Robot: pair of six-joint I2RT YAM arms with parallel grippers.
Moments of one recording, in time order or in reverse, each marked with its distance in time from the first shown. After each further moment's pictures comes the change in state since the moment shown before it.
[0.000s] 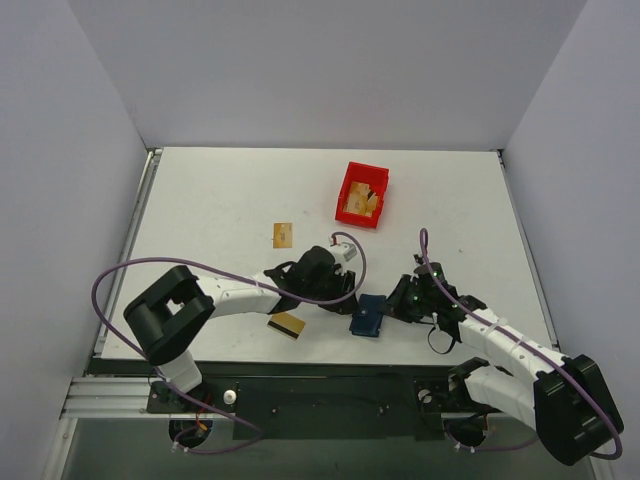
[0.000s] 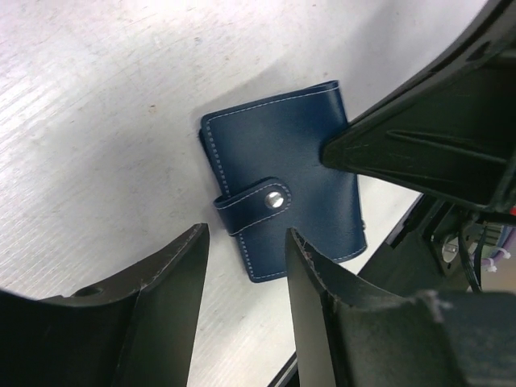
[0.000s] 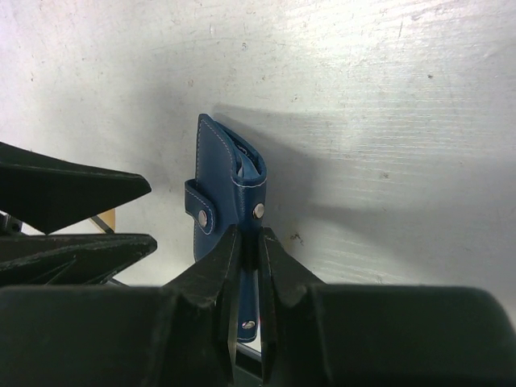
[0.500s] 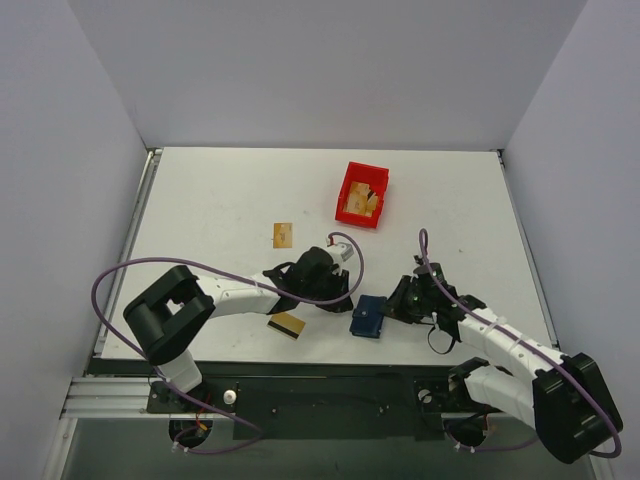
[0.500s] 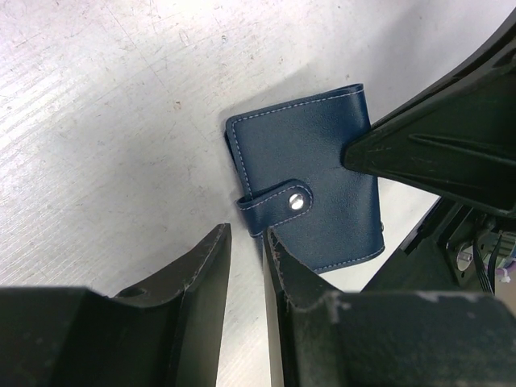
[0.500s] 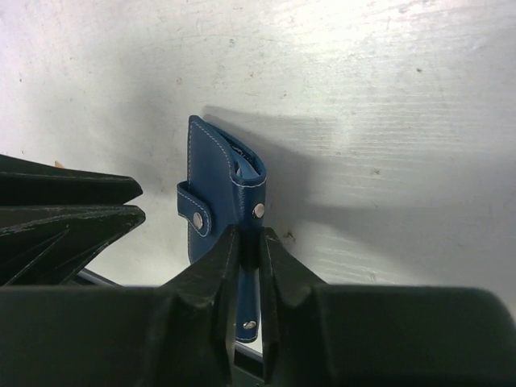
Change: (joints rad) left arm 0.005 0.000 -0.008 0.000 -0.028 0.000; right arm 0.000 0.005 0.001 -0.021 0.010 -0.002
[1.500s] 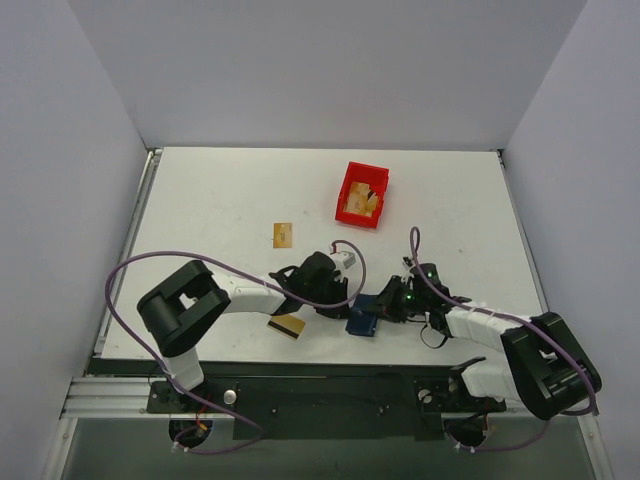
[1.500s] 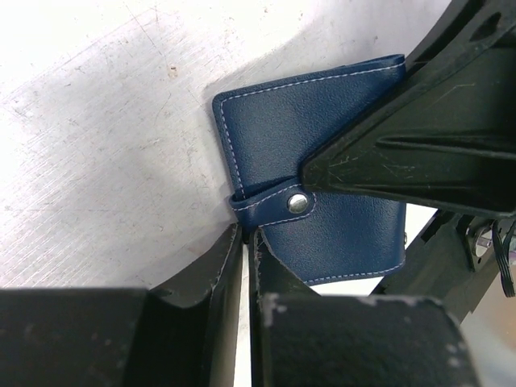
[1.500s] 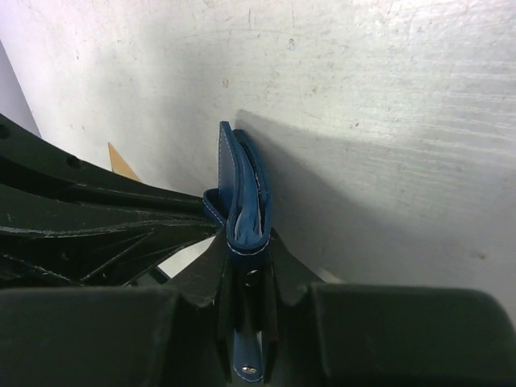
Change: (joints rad) left arm -0.003 0.083 -0.010 0.032 0.065 -0.003; right arm -0.039 0.256 -0.077 0.412 -0.247 0.080
